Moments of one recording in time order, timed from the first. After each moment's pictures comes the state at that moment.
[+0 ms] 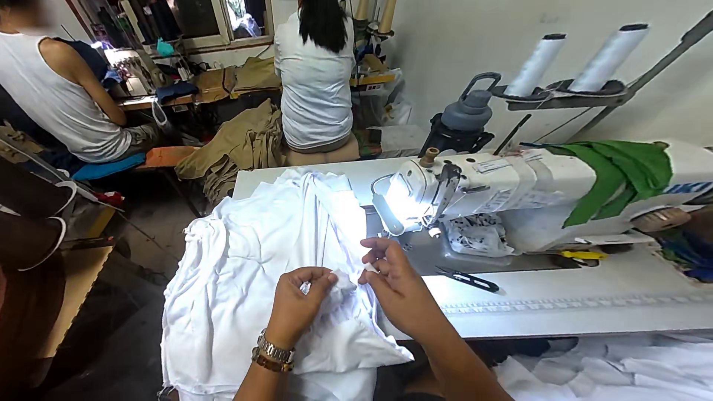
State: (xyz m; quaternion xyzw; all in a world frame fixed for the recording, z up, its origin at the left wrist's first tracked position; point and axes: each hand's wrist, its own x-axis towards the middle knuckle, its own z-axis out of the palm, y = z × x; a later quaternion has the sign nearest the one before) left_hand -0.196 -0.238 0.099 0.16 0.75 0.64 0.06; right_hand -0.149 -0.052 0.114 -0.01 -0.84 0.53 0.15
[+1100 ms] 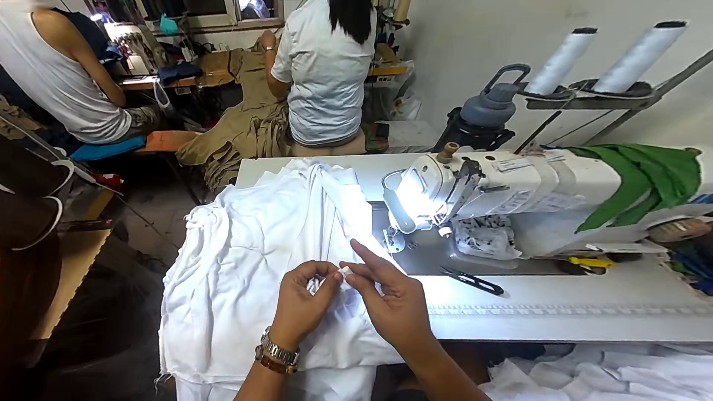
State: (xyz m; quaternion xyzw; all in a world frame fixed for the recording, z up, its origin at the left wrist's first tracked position) left_hand -0.194 -0.235 0.086 0.20 0.70 0.68 0.00; right_hand -0.151 -0.076 0.089 0.10 -0.79 0.52 0.29
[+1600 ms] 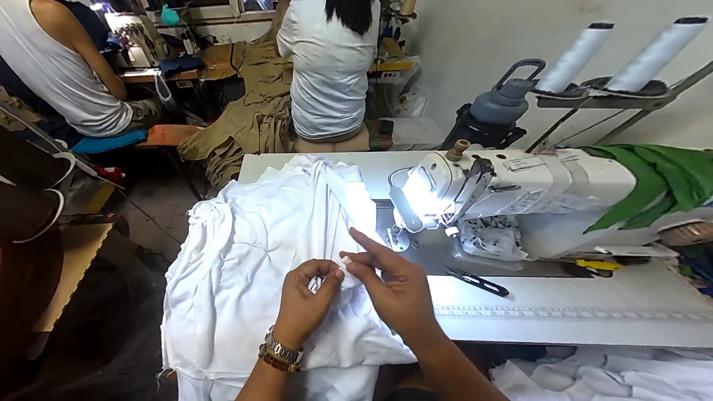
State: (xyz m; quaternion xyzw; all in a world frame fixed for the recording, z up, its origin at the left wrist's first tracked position) left_hand -0.193 -0.234 0.078 0.18 0.69 0.70 0.00; right_hand -0.162 -0.076 0.105 0.11 -0.80 0.53 0.26
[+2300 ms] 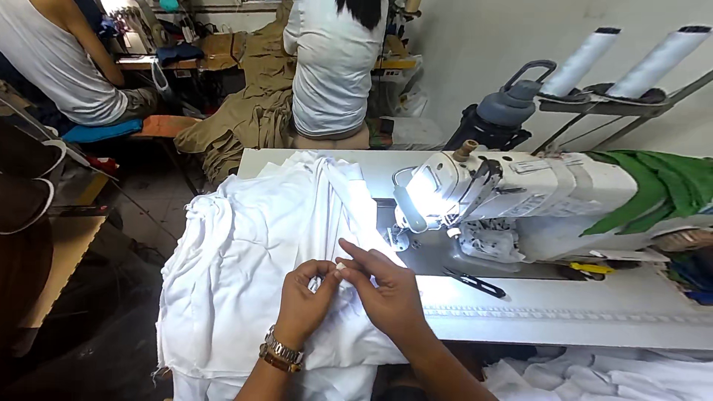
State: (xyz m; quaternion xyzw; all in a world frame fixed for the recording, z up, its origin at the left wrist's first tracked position) left_hand -0.195 -0.234 0.069 0.17 0.68 0.71 0.00; right_hand -0.164 -0.085 0.096 0.11 -0.83 0.48 0.27
